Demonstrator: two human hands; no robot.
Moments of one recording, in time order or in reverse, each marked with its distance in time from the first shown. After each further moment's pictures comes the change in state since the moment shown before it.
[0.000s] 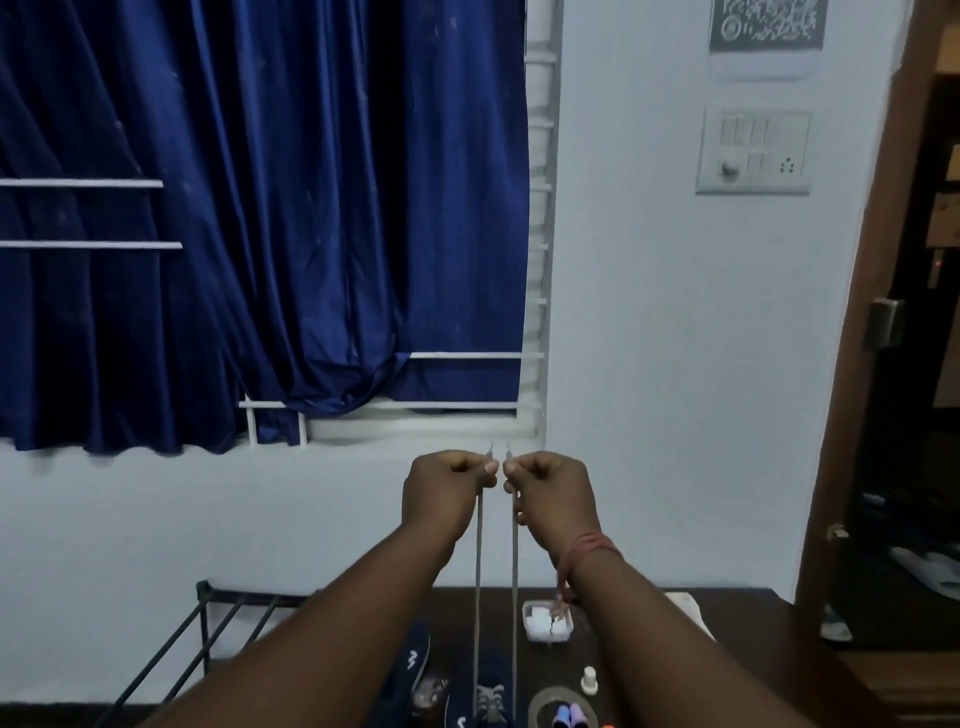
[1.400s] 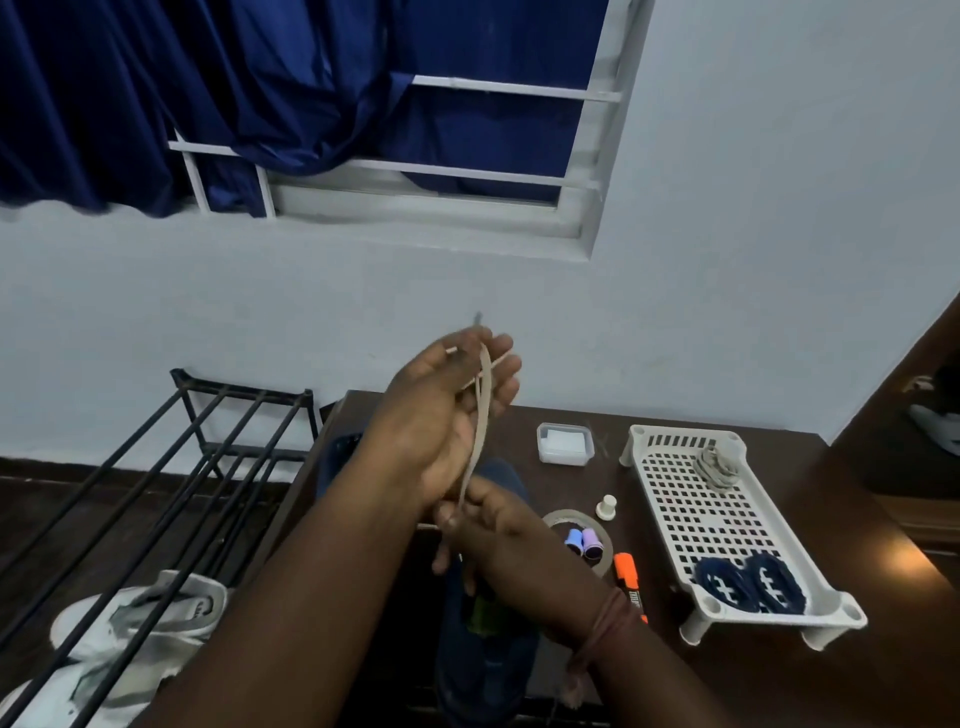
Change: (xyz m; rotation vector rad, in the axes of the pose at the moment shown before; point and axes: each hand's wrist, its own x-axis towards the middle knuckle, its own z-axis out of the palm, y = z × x) left_hand 0.000 -0.140 0.018 -0.922 -0.167 -0.362; right_hand -0.093 0.178 0.056 0.155 -0.795 0.239
